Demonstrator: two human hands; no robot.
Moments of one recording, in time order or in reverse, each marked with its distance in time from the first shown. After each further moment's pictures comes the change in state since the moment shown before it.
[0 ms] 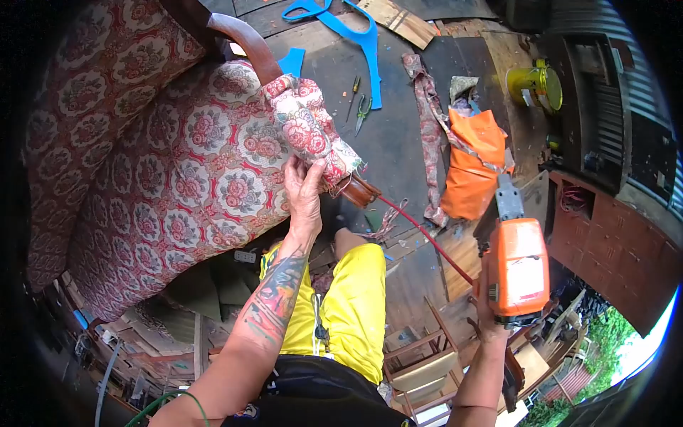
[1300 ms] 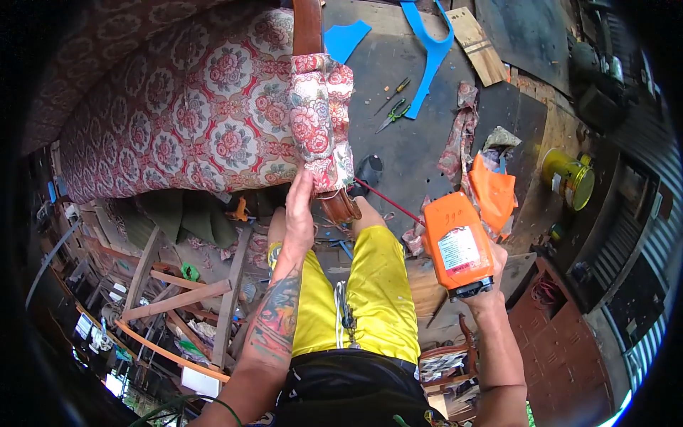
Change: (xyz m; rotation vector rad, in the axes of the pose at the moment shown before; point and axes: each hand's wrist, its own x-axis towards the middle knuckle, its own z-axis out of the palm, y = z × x) left_hand -0.032 -0.009 0.051 0.122 0.231 0.090; right_hand 0.213 0.004 0.040 -0.111 -0.563 -0.742
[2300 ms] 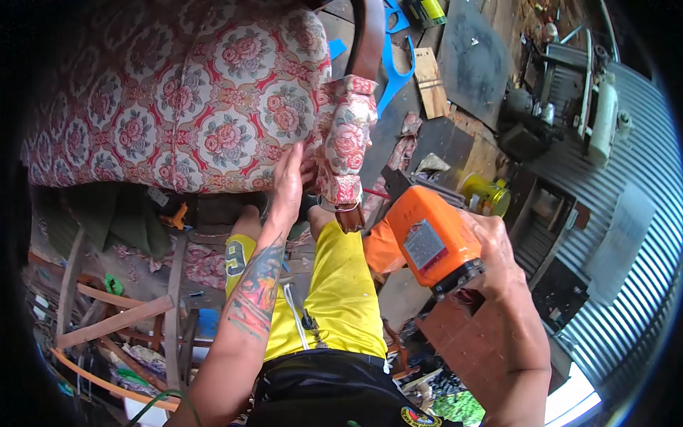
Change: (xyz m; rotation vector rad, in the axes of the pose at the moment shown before) left_hand 0.073 -0.043 -0.076 -0.244 0.051 -0.182; right_hand 0.128 -0.188 -0.028 -0.340 -0.555 -0.159
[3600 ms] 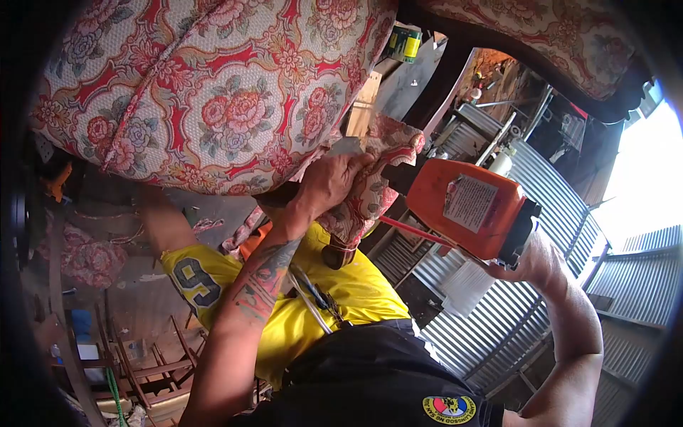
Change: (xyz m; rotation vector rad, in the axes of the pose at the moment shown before) left_hand 0.064 -0.021 0.024 0.175 -0.192 0.390; right_hand 0.175 -0.085 -0.059 -0.827 -0.828 -0.188
